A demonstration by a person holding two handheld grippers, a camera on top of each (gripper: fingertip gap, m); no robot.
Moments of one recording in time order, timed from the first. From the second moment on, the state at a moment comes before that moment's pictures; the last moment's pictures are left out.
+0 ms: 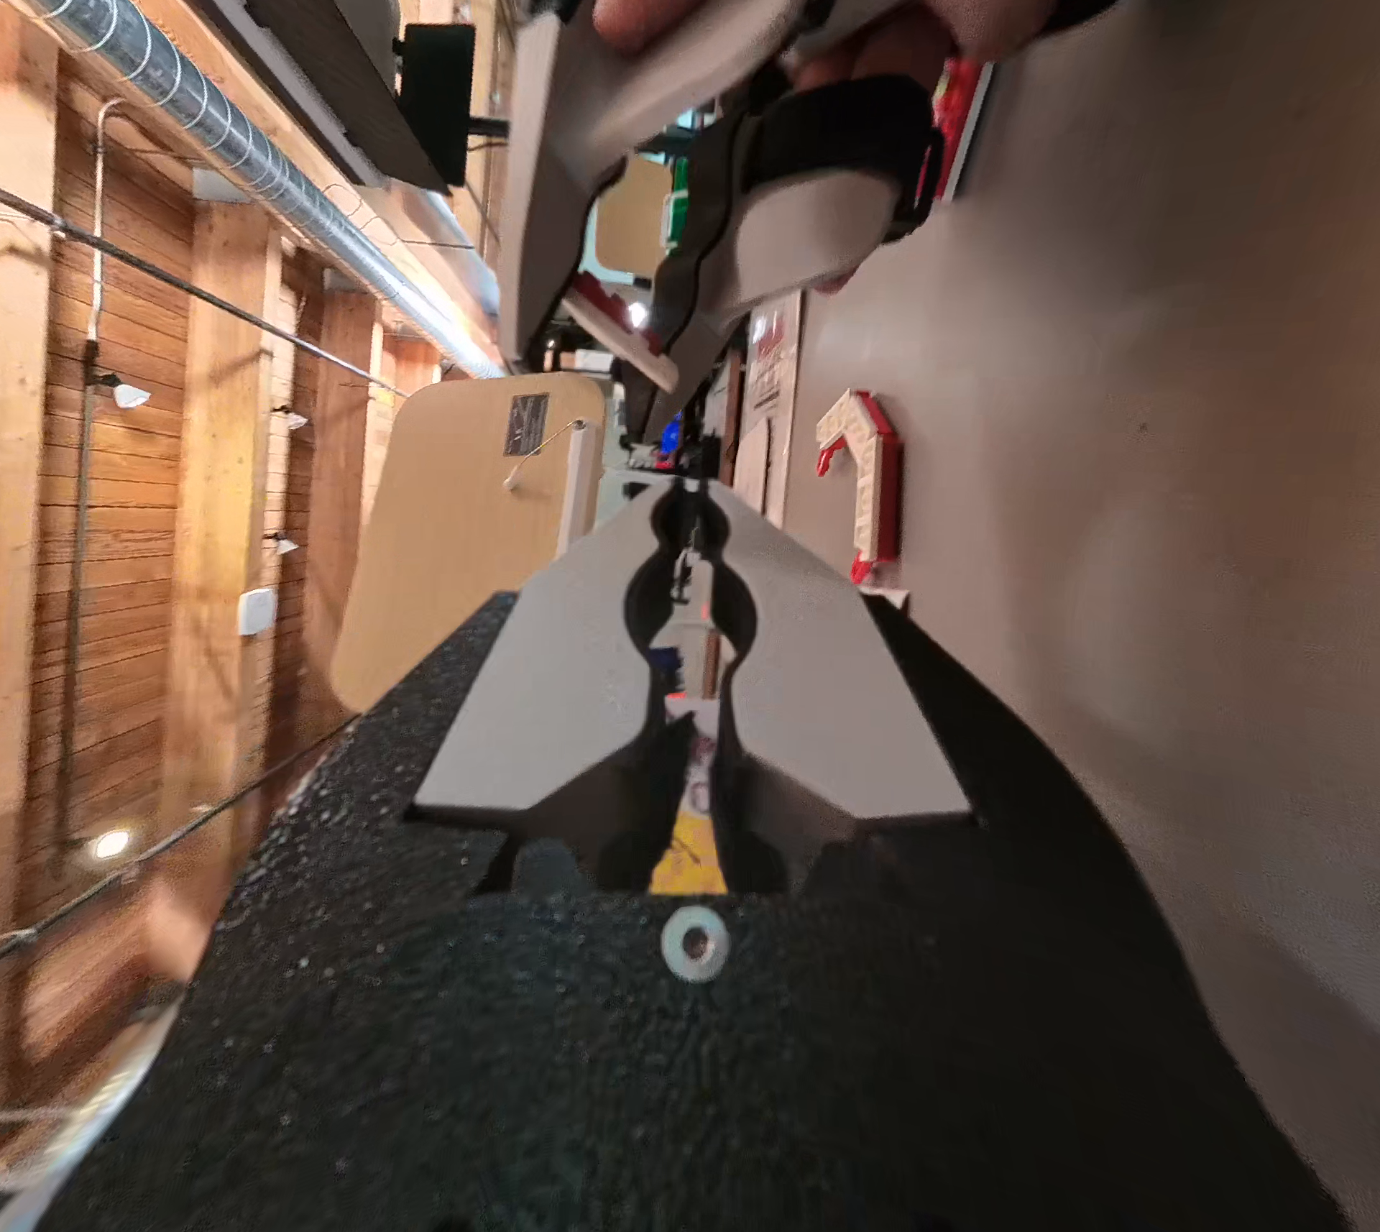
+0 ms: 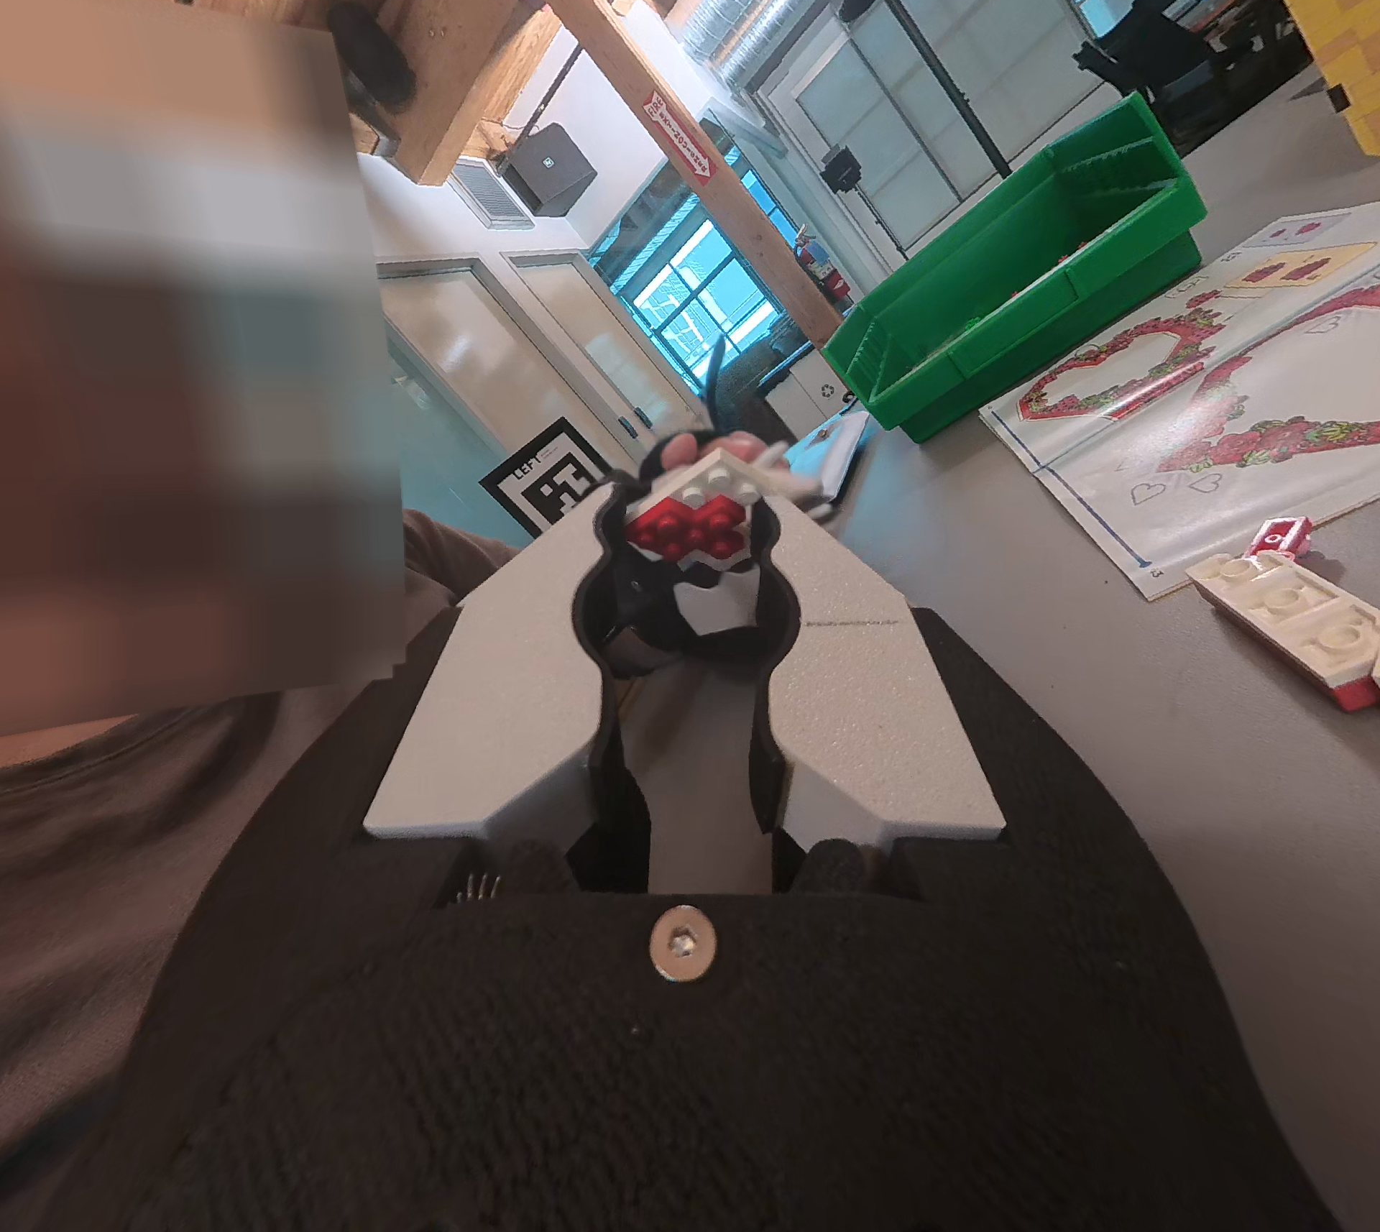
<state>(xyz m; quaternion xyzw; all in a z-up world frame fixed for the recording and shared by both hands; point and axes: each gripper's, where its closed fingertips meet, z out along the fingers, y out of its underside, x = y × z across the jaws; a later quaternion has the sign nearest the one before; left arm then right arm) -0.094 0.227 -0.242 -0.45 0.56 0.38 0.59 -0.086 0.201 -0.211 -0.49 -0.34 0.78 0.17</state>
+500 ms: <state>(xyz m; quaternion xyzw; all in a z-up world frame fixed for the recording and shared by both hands) -0.090 0.216 -0.224 -0.59 0.42 -0.02 0.69 -0.095 0.227 -0.211 -0.53 -0.22 0.80 0.19</state>
